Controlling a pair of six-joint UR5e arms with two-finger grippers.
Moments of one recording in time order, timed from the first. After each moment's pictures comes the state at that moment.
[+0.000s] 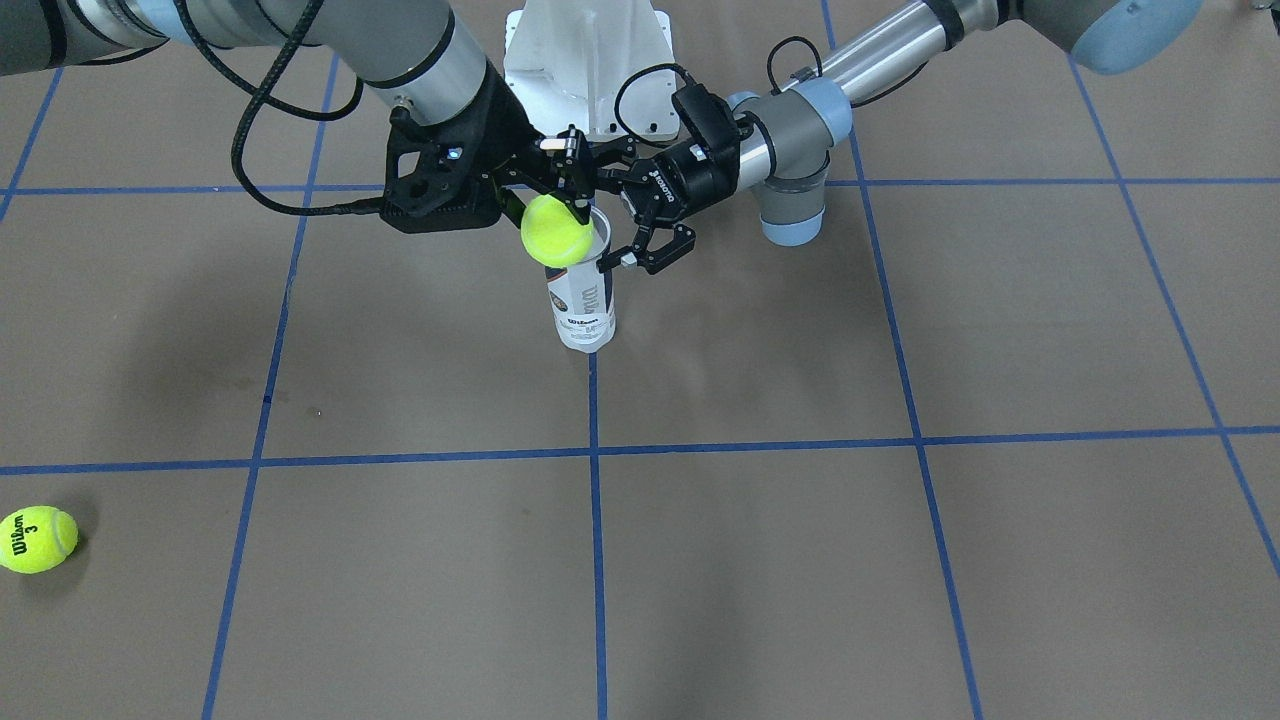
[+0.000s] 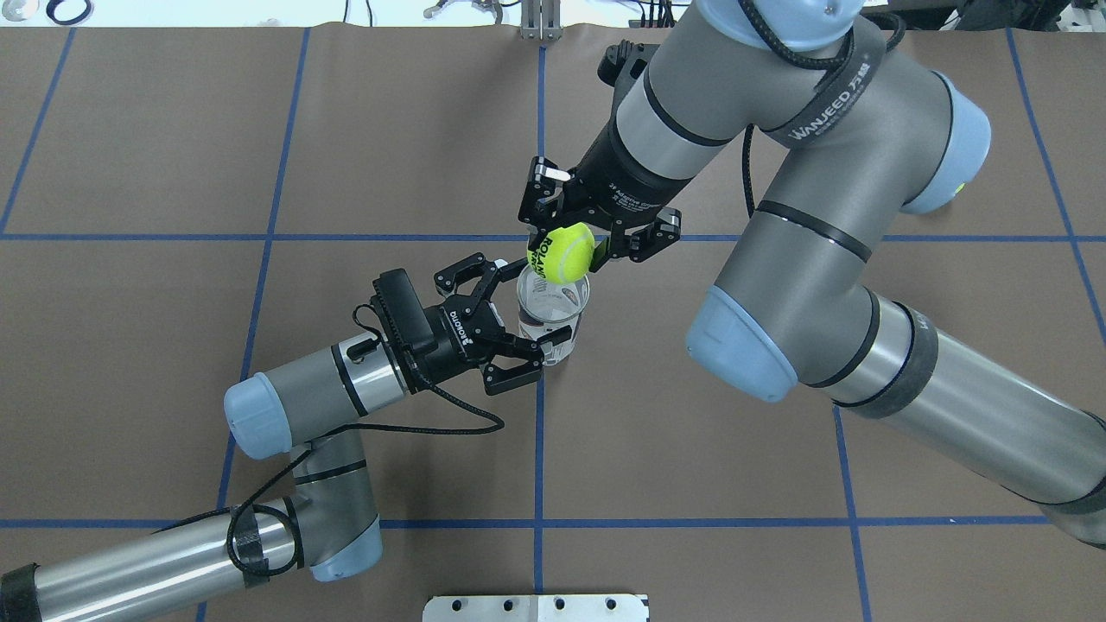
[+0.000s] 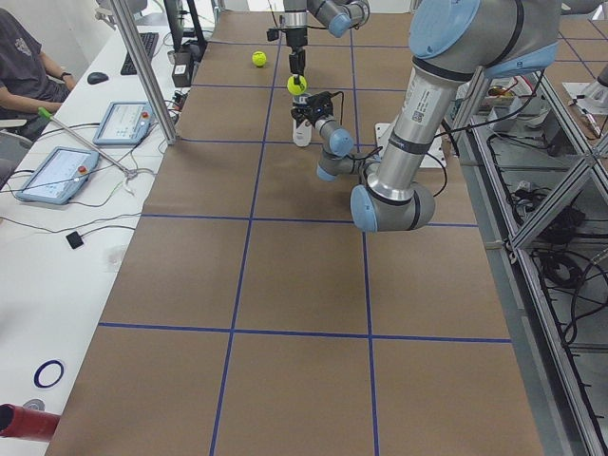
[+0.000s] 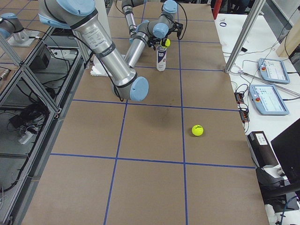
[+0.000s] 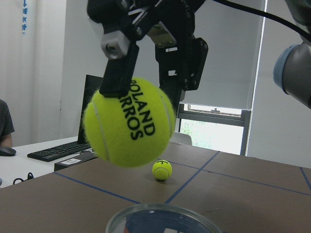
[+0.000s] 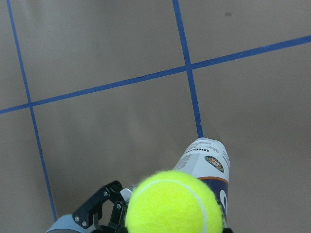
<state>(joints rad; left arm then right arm) -0.36 -2.18 -1.27 -3.46 -1.39 -0.34 0.72 -0.82 1.84 -1.58 2.25 1.40</state>
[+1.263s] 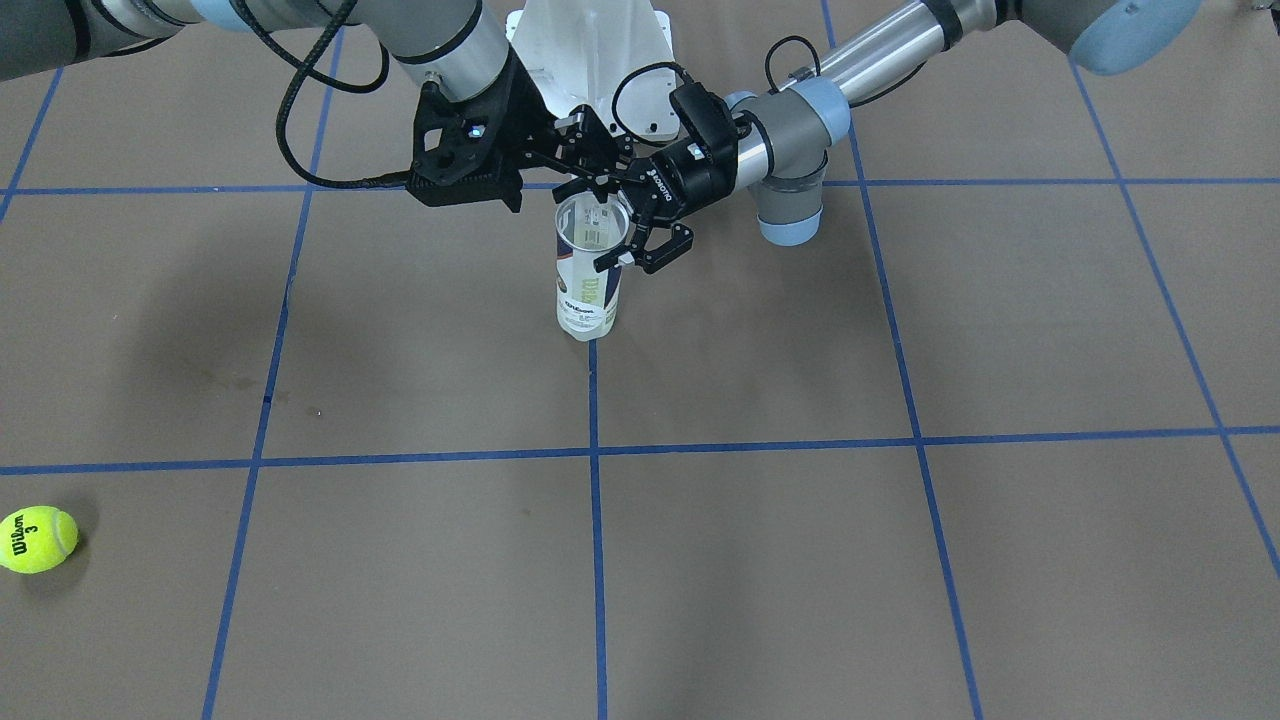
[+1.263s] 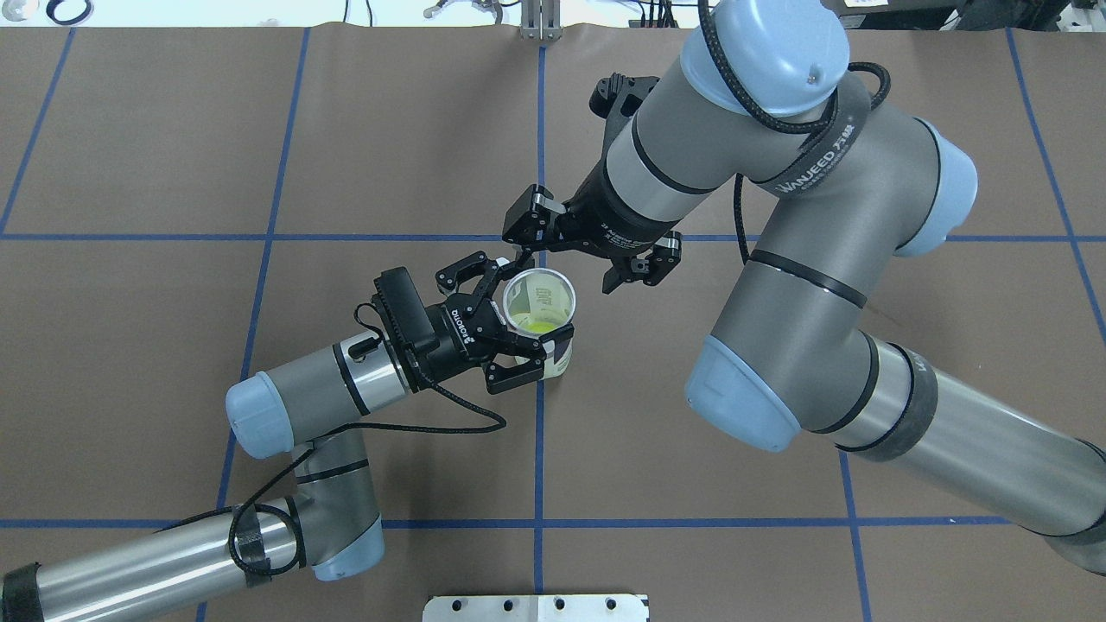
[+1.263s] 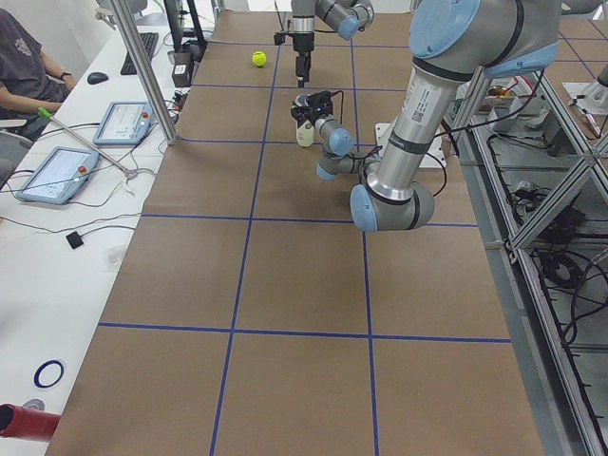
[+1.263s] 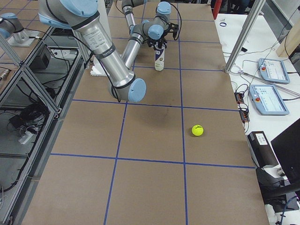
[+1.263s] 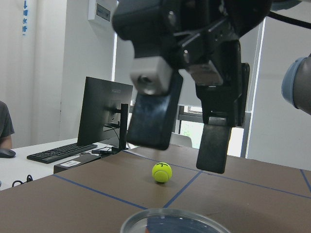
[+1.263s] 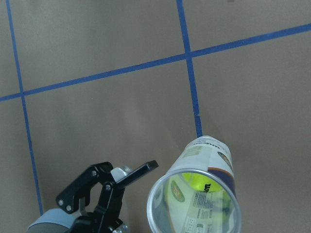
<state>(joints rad) -0.36 -2.18 -1.27 -3.46 -1.38 -0.35 0.67 -0.84 1.88 -1.58 2.16 1.40</state>
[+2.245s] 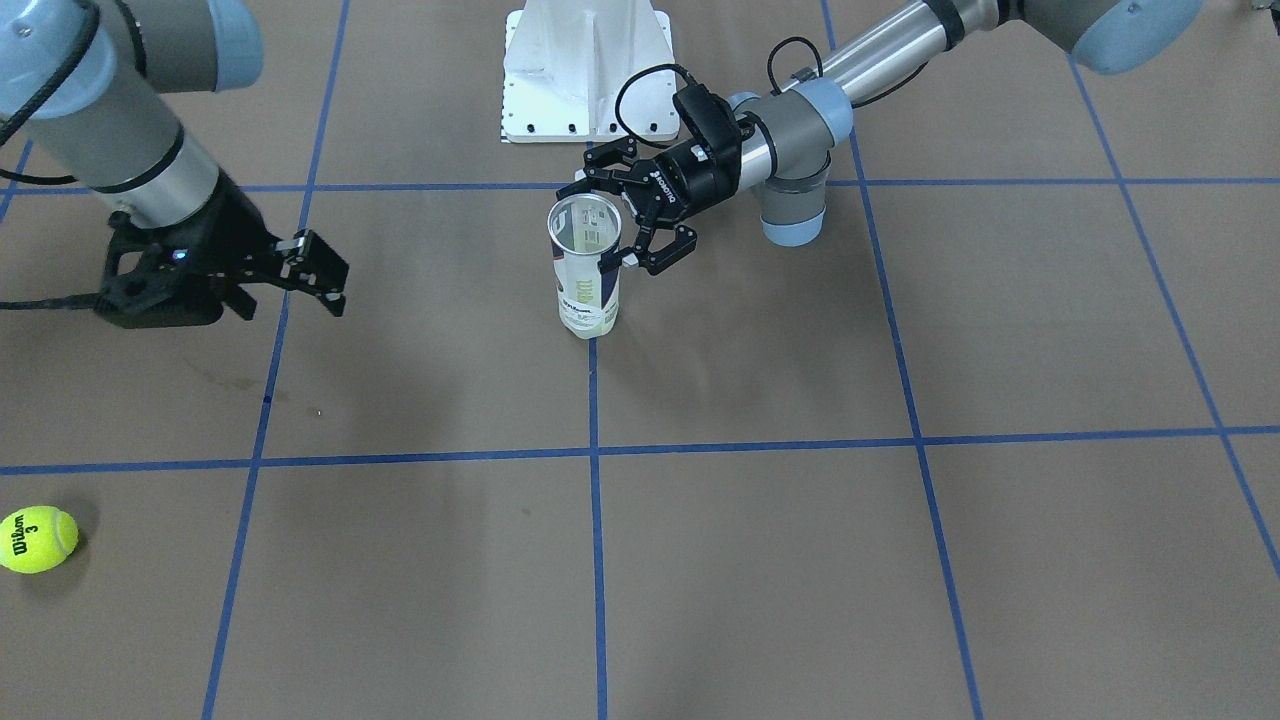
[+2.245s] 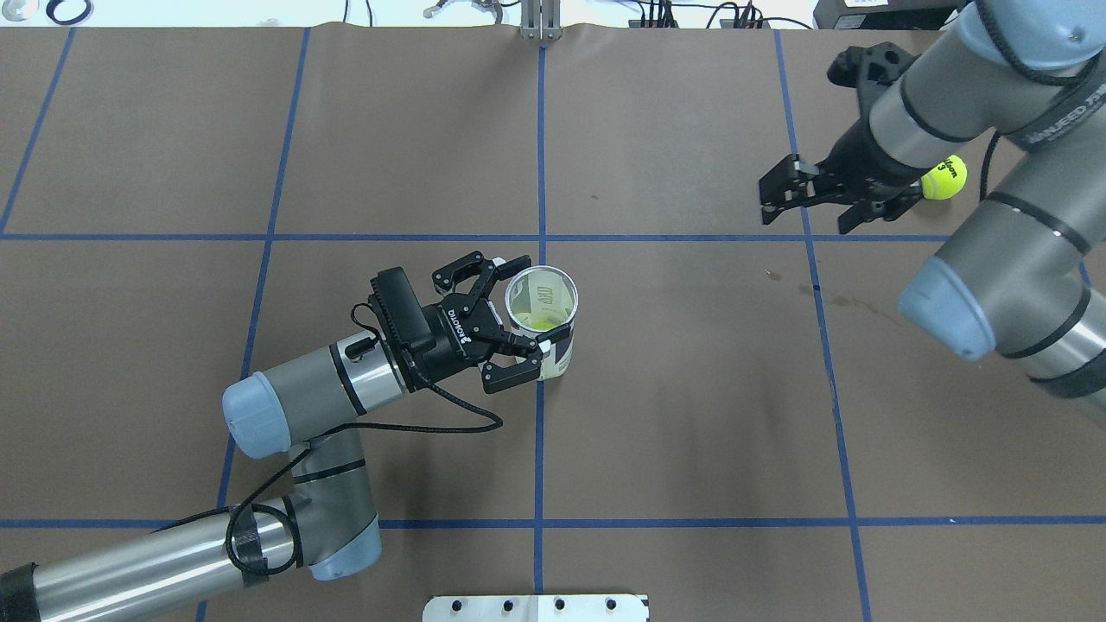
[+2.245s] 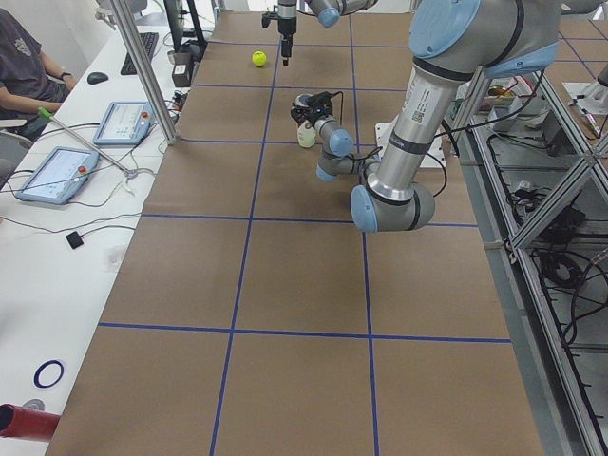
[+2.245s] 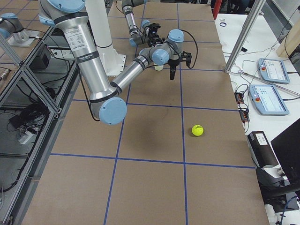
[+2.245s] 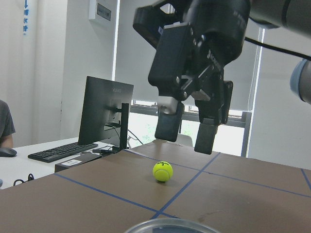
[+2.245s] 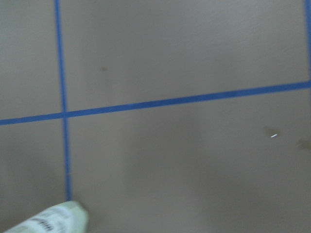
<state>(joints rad) -0.36 -2.18 -1.27 -3.47 -1.38 -0.35 0.97 -1.21 1.86 -1.58 2.24 0.90</state>
